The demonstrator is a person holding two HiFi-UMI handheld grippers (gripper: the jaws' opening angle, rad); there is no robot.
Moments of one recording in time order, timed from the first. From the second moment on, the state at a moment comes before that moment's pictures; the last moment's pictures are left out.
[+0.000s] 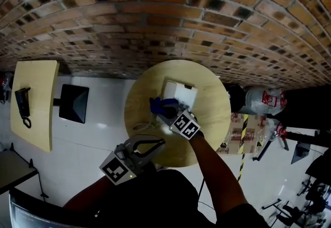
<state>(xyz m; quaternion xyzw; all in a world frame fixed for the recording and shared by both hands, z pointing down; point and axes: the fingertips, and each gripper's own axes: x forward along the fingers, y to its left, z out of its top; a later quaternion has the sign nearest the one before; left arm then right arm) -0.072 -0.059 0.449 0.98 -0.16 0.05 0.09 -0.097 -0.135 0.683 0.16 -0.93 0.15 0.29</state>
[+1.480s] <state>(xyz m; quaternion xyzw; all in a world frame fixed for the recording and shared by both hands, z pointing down) -0.006 -0.034 0.457 0.99 -0.08 0.06 0.10 0.197 -0.129 0.778 0.48 -0.74 0.33 0.34</state>
